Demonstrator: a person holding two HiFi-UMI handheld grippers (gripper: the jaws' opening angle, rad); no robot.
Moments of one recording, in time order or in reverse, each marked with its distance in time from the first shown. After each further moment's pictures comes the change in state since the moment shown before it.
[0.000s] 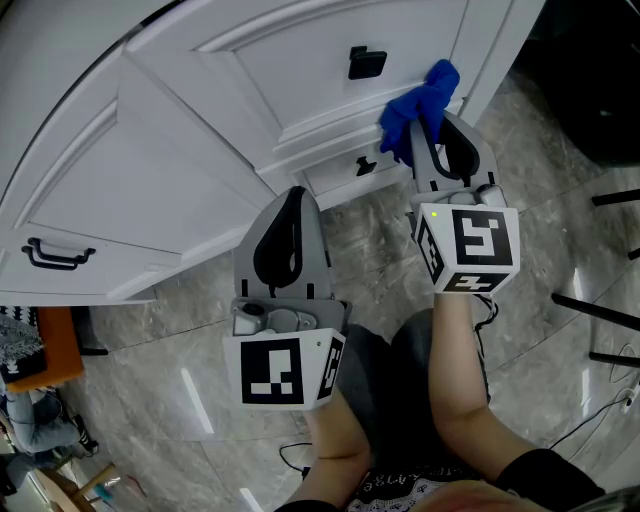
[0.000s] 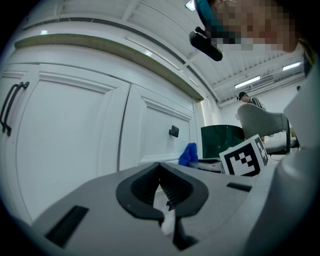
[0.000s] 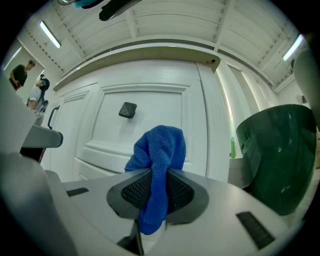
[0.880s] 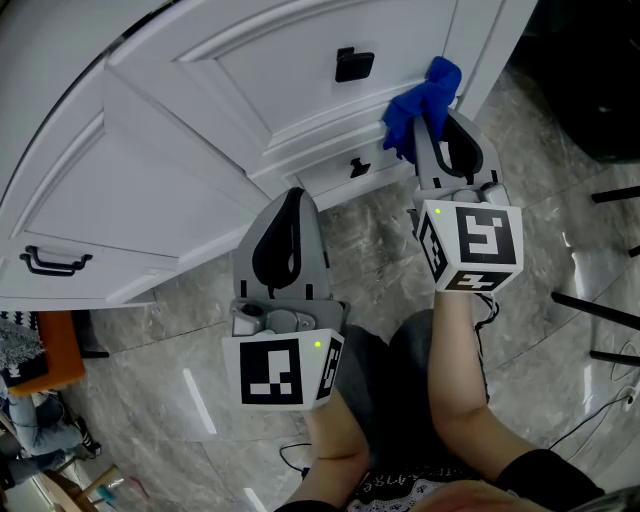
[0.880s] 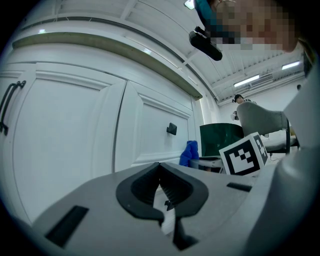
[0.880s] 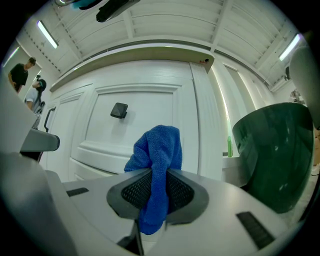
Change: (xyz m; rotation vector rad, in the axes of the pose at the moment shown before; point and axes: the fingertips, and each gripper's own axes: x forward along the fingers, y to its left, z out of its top) left arm 0.007 -0.006 -0.004 0.009 0.011 -0.008; right arm 0.000 -0.016 -0.001 0.019 -0.004 -0.028
